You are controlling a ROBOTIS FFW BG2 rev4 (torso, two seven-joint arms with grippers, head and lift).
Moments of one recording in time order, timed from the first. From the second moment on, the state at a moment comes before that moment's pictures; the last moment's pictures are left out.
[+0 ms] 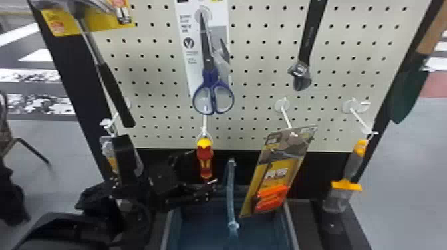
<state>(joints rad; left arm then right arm) 0.01 0.13 -0.05 -1.84 0.19 0.31 -0.91 0.89 -0.07 0.22 -2.02 -0.09 -0.27 -0.13</state>
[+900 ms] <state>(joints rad) -0.11 0.16 -0.09 -1.77 0.16 0.34 -1.00 0.88 -0.07 0.22 -2.01 -0.09 -0.26 -0.12</state>
